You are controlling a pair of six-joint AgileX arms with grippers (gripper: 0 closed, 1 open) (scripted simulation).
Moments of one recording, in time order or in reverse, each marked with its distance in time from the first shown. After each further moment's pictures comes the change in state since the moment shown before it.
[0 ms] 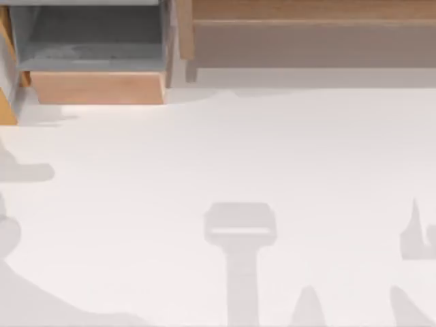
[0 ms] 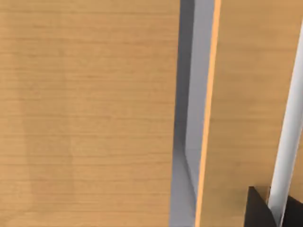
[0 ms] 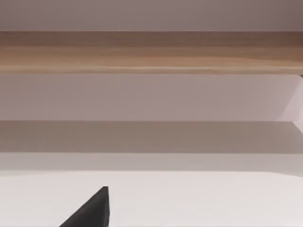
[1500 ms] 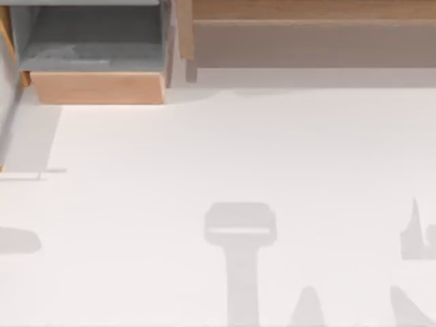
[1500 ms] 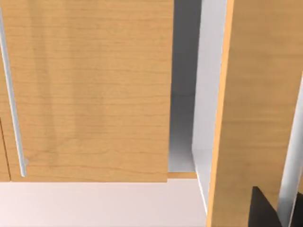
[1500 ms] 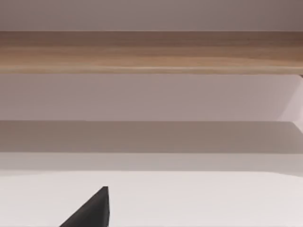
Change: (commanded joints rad) left arm 0.169 -0.173 -0.370 0.217 0.171 0.011; right arm 0.000 0.000 0.000 0.000 0.000 0.000
